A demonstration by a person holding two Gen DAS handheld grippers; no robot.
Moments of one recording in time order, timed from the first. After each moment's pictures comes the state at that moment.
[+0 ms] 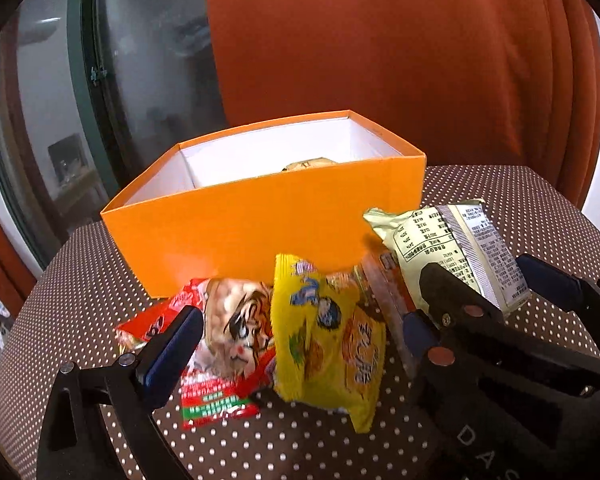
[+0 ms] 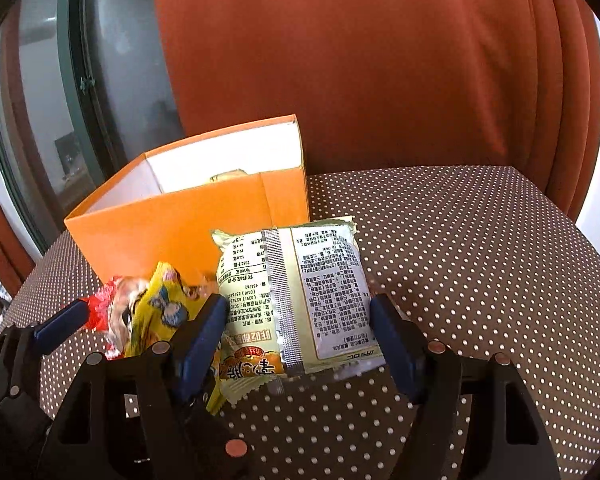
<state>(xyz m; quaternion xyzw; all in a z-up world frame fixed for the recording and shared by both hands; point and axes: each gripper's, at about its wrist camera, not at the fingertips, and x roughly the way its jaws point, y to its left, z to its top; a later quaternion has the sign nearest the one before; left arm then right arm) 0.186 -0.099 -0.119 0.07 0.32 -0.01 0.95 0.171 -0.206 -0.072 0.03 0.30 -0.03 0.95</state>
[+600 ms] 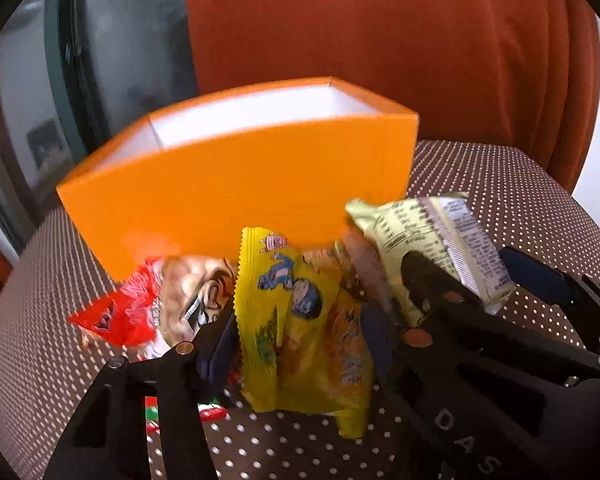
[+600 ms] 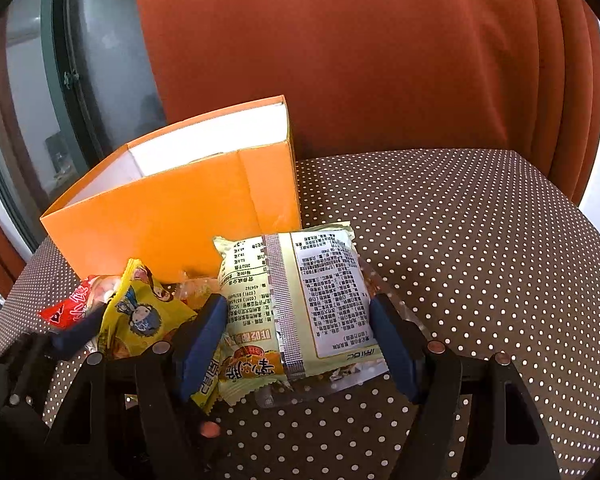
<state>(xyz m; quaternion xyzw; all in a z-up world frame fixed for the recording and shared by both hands) 0.201 -0.109 -0.146 0.05 0.36 -0.05 0.93 0.193 -0.216 -0.092 0.04 0.32 -0.04 0.95</state>
